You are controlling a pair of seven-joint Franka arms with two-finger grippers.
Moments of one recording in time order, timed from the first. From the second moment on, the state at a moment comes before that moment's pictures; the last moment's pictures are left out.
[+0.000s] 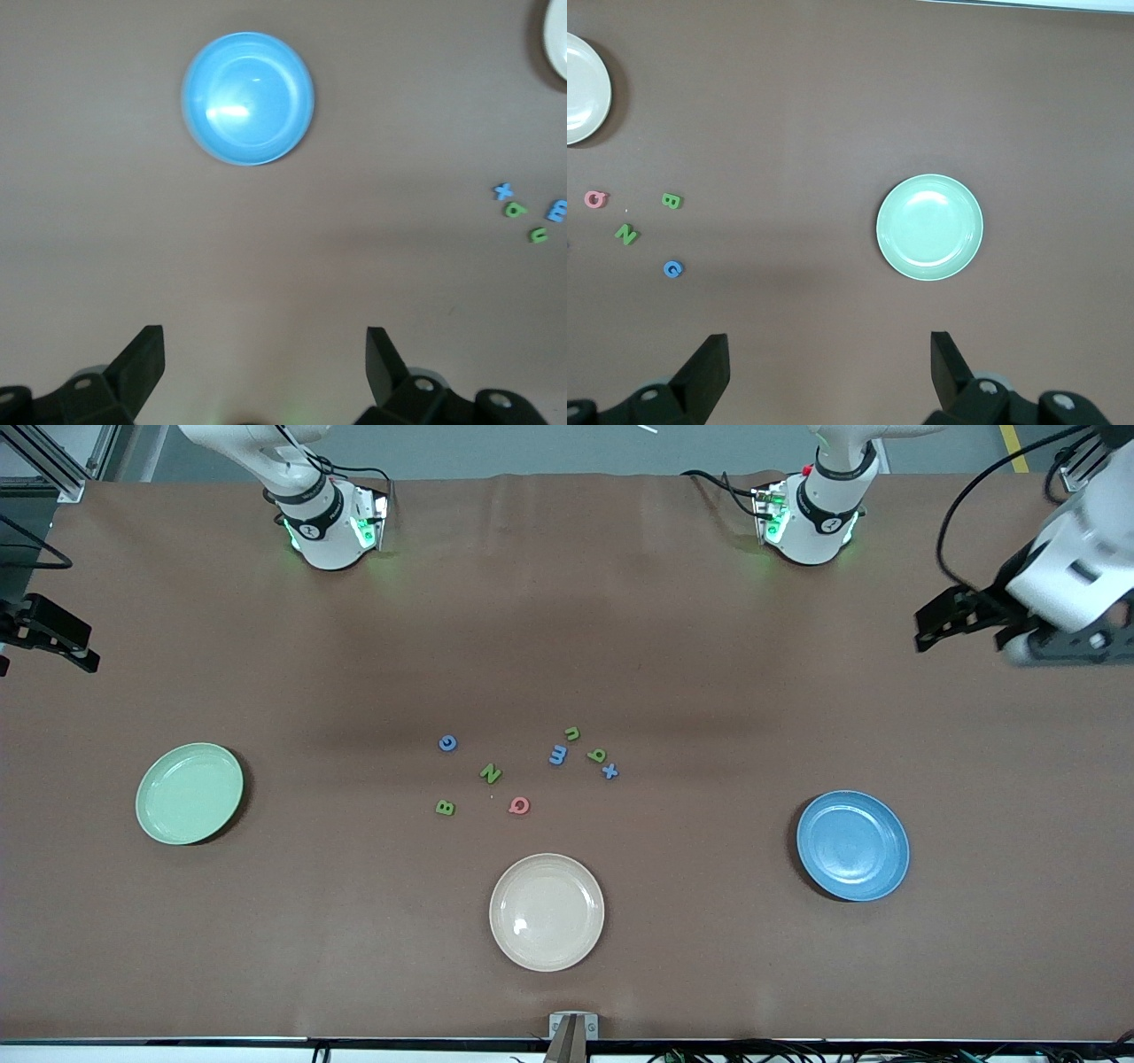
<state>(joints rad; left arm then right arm) -0.01 0.03 -0.17 -1.60 -0.02 1.58 -0.14 0.07 0.05 -0.10 -1.39 -0.02 1.50 -0.09</state>
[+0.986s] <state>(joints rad) -0.43 0.64 -0.21 -1.60 0.11 2.23 -0.80 0.27 0.24 -0.08 -1.40 0.00 1.55 -0.04</state>
